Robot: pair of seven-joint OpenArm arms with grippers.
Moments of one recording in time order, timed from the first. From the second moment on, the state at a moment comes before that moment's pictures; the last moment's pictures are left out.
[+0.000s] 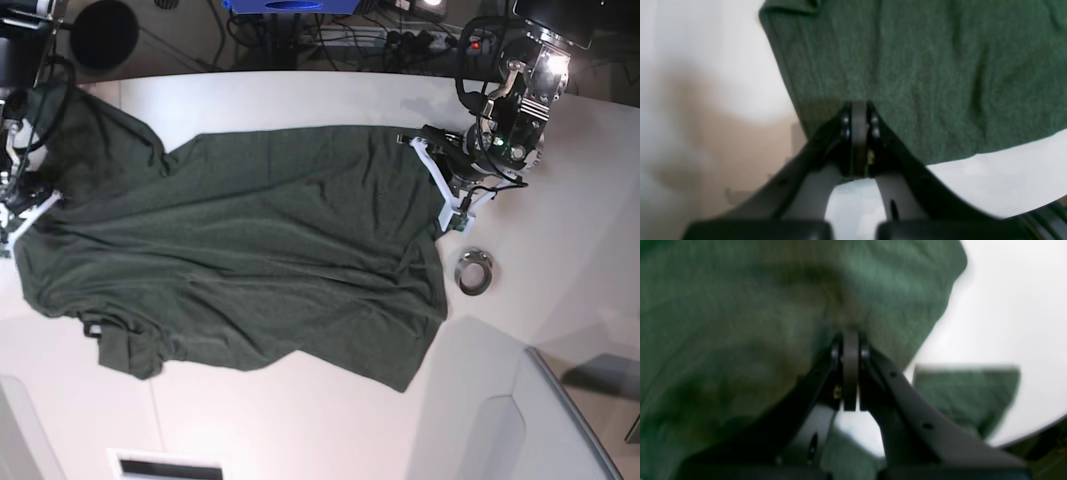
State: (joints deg) left arm 9.9 -24.4 14.5 89.4 -18.6 -0.7 49.2; right arm 0.4 17.1 21.0 71.7 0.7 12.9 -48.7
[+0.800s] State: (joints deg) left arm 11.9 -23.1 14.3 85.2 -6.6 -0.3 47.7; right arm -10.4 9.8 23.4 78.7 0.8 13.2 -49.0
